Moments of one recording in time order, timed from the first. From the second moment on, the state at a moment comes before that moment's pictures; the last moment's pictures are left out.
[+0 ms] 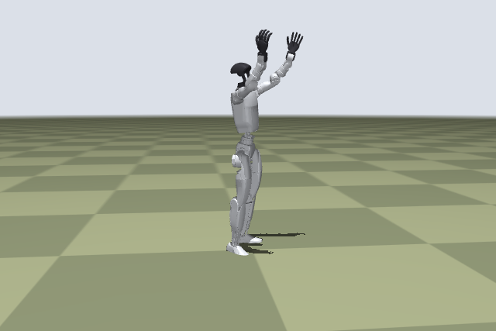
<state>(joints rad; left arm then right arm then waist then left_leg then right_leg) -1.87 0.68 -0.28 1.14 -0.31 -0.36 0.41 -1.84 -0.87 0.45 0.90 0.66 -0.37 -0.30 -0.07 0.06 -0.32 -0.15 -0.02 0.10 0.05 -0.19 -0.02 -0.14 -0.08 -0.43 0.03 0.02 0.03</state>
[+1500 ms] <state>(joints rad) 0.09 -0.01 0.17 1.60 -0.20 0.13 -0.11 0.06 -0.15 0.10 1.48 -0.53 0.08 -0.05 -0.51 0.05 0.06 0.00 -0.10 -0.14 0.05 -0.13 0.00 0.09 -0.11 -0.70 -0.04 0.08 0.02</state>
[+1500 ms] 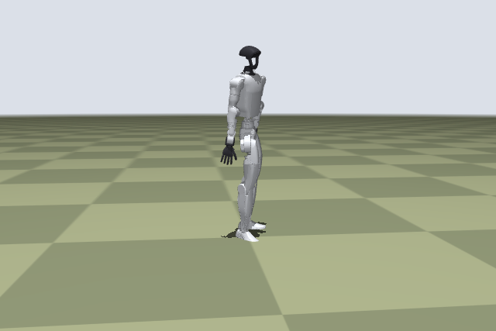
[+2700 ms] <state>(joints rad) -1.08 0.21 0.10 1.53 -0.39 -0.07 0.25 -0.97 -0.10 -0.12 1.30 0.13 0.05 0.24 -0.28 0.04 -0.19 -0.01 -0.05 0.10 0.03 -0.17 0.00 -0.01 -0.09 -0.46 0.02 0.05 0.02</state>
